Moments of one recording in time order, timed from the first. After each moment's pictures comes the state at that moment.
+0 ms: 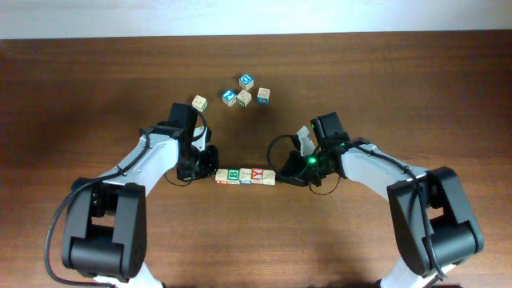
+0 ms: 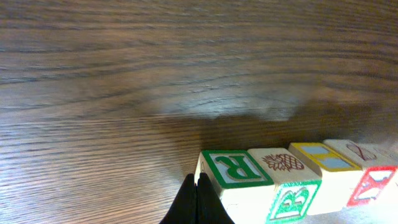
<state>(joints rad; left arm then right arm) -0.18 1.83 1.09 -0.70 0.33 -0.30 0.32 1.84 0.96 -0.37 -0.75 0.49</state>
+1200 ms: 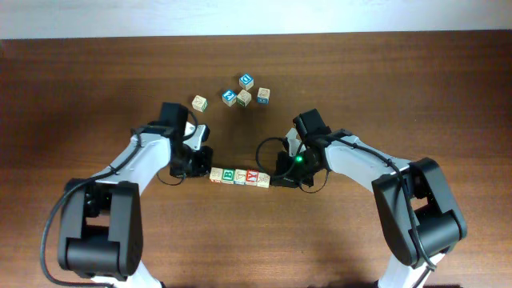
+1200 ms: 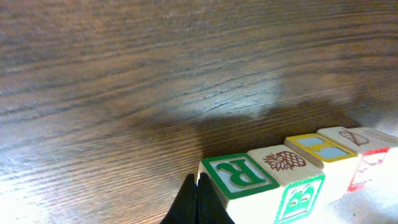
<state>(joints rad) -0.13 1.83 1.08 -0.69 0.37 -0.08 0.40 1.92 1.08 -0.52 -0.65 0.54</state>
